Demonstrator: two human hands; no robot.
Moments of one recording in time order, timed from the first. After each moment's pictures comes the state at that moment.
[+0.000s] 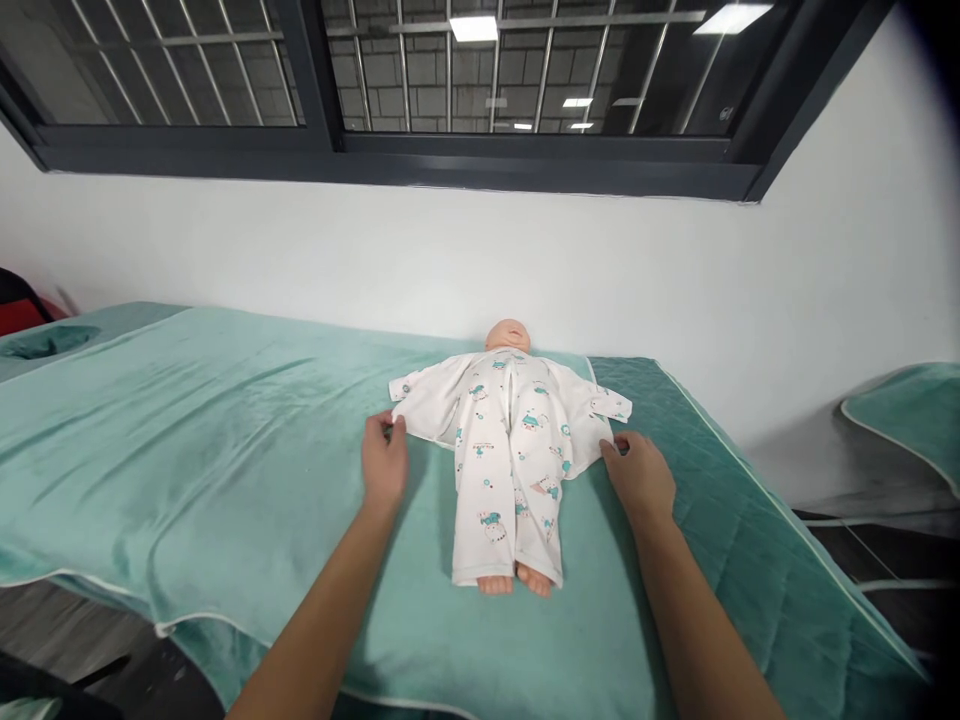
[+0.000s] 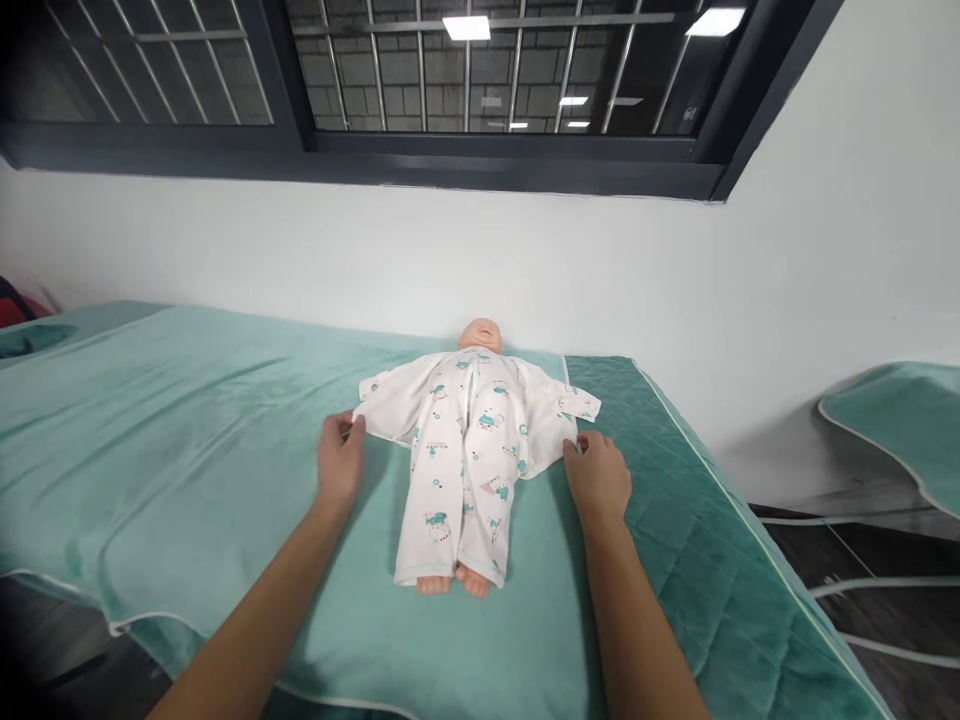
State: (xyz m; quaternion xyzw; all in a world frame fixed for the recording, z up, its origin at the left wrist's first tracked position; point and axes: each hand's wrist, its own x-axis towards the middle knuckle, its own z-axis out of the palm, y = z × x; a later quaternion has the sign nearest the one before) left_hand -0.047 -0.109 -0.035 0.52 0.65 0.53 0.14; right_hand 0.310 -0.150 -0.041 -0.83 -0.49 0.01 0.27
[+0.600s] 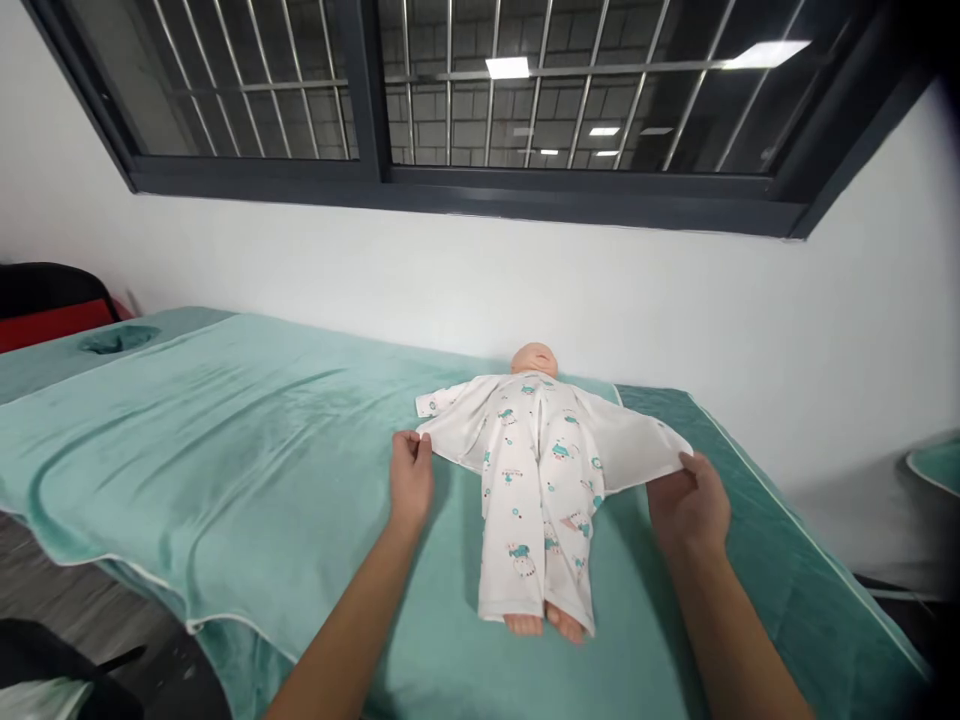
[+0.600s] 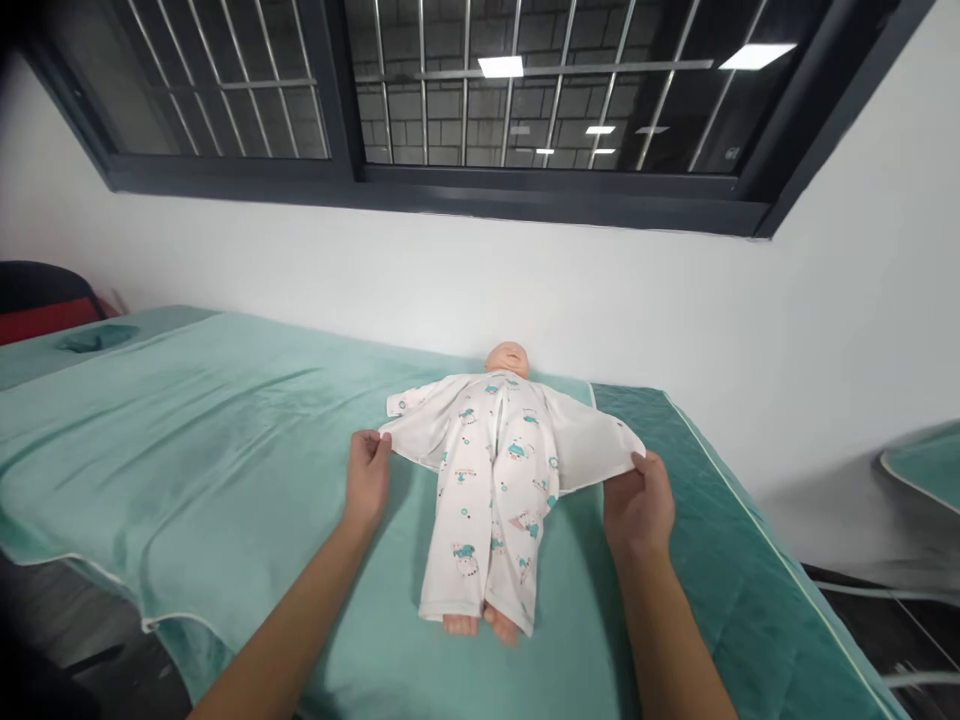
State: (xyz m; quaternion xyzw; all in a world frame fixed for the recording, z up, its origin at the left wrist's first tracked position) left_hand -0.050 -0.110 -0.041 0.46 0.59 0.62 0.24; right_hand 0.287 -0.135 -0.012 -0.40 -0.27 0.31 0.82
